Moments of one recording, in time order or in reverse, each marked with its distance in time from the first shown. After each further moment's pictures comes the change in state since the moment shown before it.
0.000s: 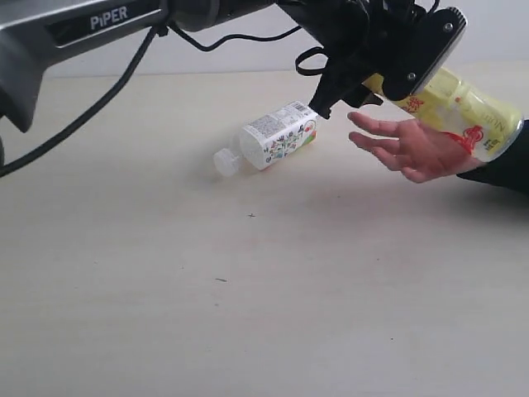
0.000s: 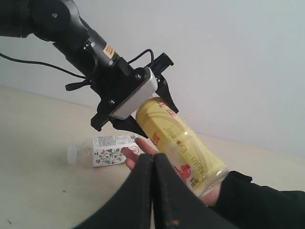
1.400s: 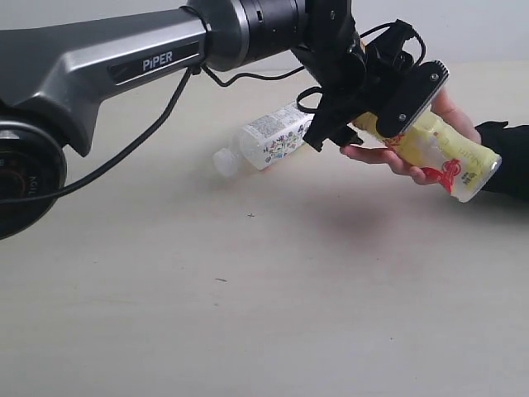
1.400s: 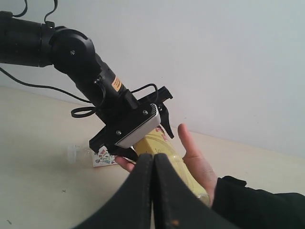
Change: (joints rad) left arm 0.000 0.099 -0.030 0.079 0.047 -0.093; right arm 0.000 0.000 0.000 0.000 0.000 0.000
